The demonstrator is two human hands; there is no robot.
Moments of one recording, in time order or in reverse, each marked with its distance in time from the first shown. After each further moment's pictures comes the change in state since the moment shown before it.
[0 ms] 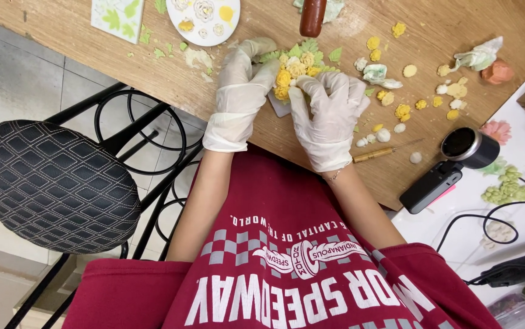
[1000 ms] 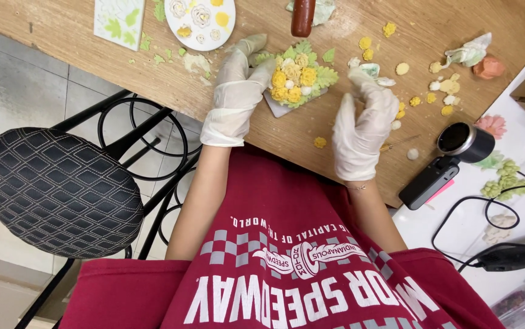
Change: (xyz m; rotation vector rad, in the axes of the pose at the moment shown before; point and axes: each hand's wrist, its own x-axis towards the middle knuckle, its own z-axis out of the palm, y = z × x) left_hand 0.007 -0.008 -0.003 -0.073 -0.075 0.055; right_hand -0.020 0.031 -0.031 0.230 0.143 0.188
